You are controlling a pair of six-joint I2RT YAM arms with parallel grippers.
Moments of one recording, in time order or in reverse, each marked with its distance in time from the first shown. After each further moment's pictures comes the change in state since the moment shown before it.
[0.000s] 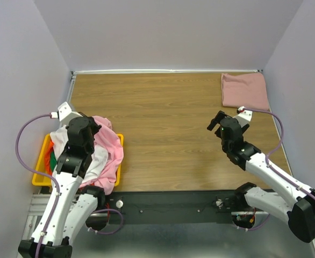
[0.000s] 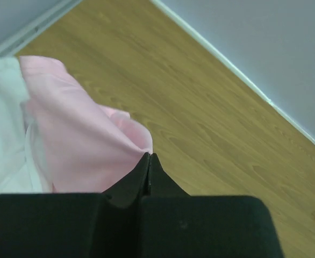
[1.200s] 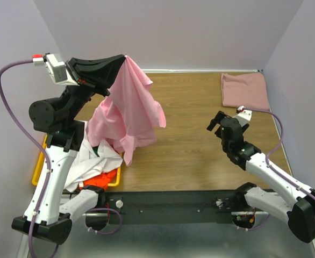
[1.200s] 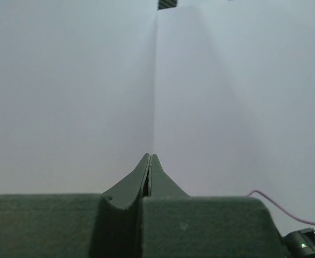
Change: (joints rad) left arm -0.031 0.277 0.544 0.855 1.021 0.151; right arm -0.002 0.010 0.000 0.000 -0.021 -0.011
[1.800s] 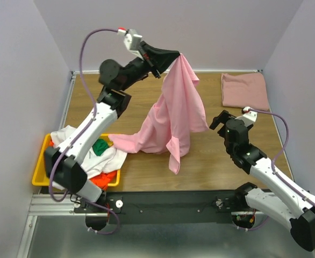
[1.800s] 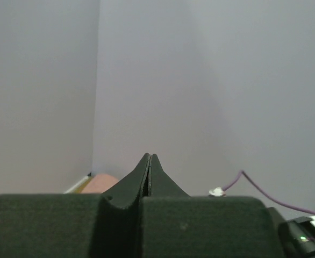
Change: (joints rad) left arm -0.280 0.488 0.196 0.120 0.009 -0.007; right arm -0.004 -0.096 0.000 -0.006 0.001 -0.014
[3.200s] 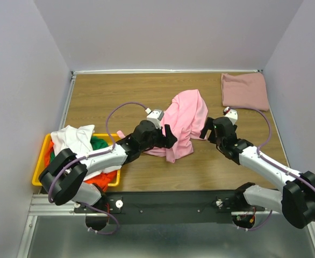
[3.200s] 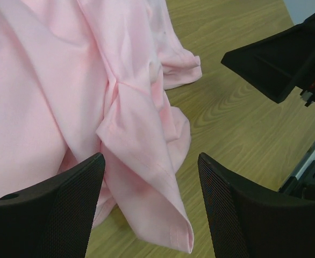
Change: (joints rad) left arm -0.305 -0.057 -0.803 -0.281 -0.528 -0.032; right arm -0.007 0.246 0.010 -0.046 -0.230 -0.014
